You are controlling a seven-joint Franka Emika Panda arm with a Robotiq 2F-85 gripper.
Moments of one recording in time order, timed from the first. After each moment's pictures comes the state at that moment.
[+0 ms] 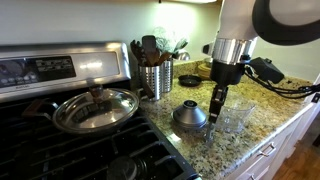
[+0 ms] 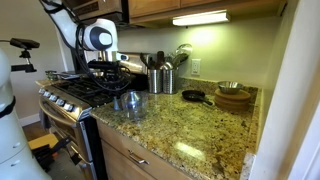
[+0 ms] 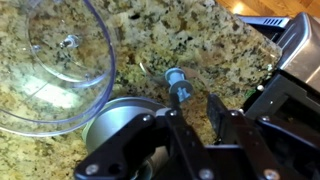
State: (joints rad) arm 0.25 -0.03 0.21 -2.53 0.09 2.55 -0.19
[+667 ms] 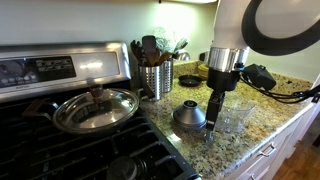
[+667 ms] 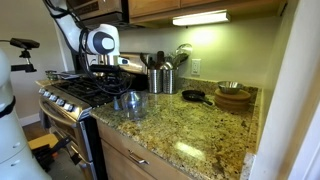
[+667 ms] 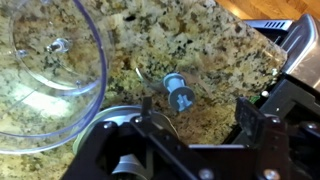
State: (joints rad) arm 0.25 0.03 0.21 -2.51 0.09 2.56 -0.19
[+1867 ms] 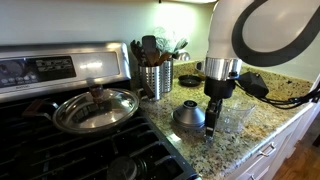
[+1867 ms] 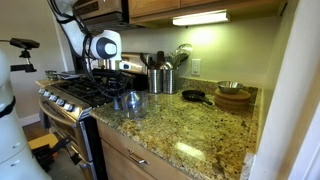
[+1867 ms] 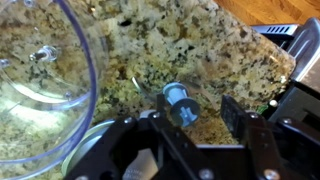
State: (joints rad) arm 0.24 0.11 0.21 -2.48 0.09 2.56 -0.19
